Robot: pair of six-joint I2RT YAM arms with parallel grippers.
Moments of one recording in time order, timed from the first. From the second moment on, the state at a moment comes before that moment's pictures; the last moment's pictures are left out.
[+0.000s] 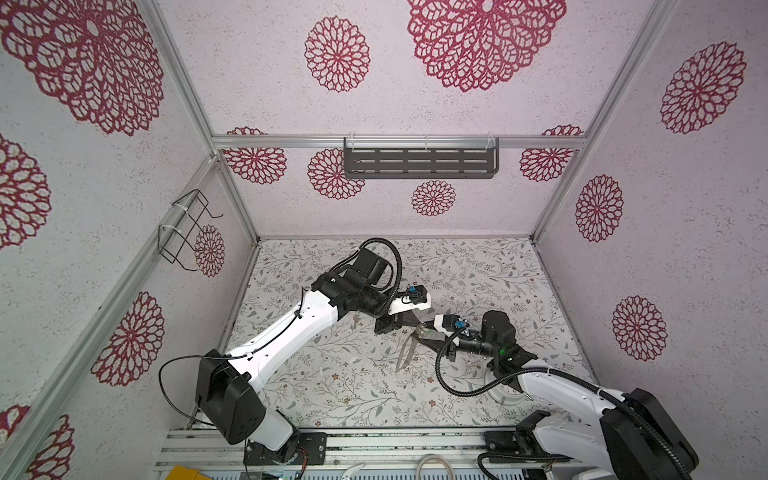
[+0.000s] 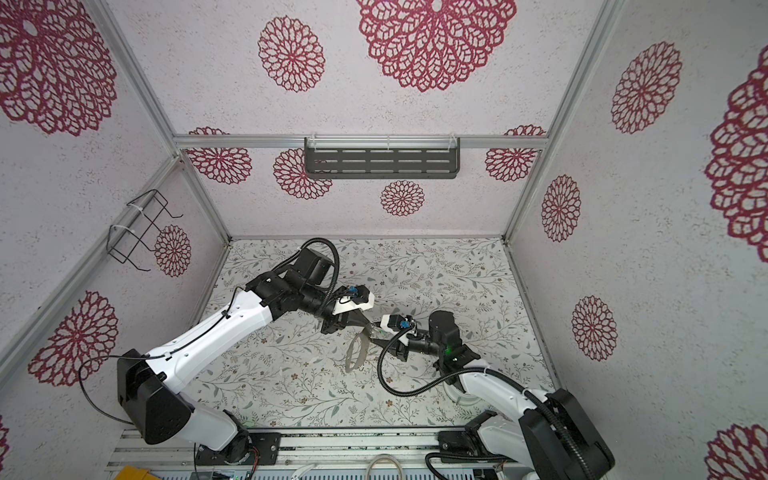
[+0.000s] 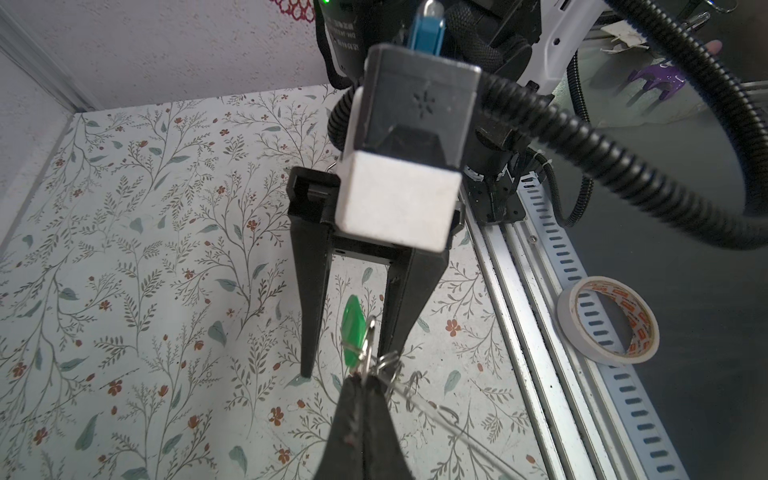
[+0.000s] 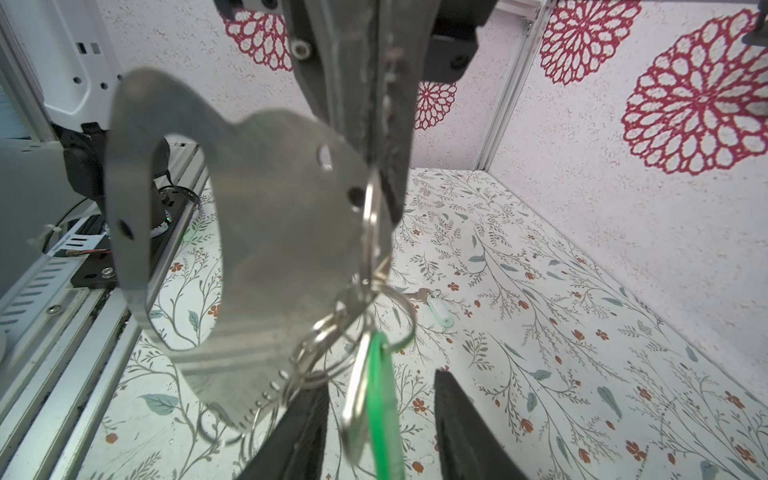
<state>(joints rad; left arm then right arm) -0.67 1.53 1.42 -0.80 0.73 0.78 0.58 1.15 0.42 0.54 -0.73 -0.30</state>
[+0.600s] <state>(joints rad) -0.67 1.53 1.42 -0.78 0.72 0.77 0.59 1.12 0.38 0.66 -0.62 -0.28</state>
